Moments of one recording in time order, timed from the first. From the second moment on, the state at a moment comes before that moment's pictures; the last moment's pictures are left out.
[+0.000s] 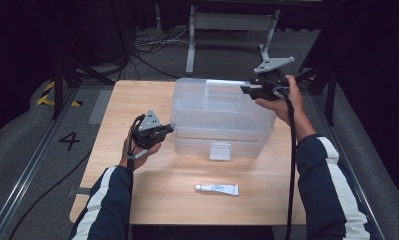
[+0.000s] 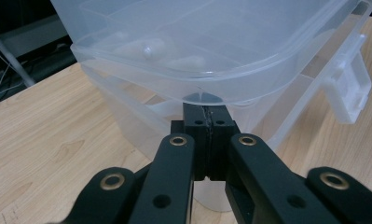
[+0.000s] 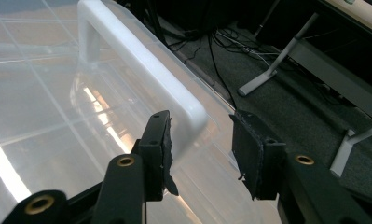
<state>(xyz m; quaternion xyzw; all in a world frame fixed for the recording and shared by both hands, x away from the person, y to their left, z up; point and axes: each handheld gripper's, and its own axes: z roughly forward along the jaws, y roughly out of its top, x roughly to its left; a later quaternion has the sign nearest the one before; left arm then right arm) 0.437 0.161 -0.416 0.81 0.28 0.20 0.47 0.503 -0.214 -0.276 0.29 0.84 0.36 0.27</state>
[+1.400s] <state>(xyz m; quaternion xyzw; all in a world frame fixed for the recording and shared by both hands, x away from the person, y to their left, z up) 0.444 0.160 -0.401 0.80 0.28 0.21 0.48 0.430 -0.324 -0.382 0.27 0.83 0.39 0.29</state>
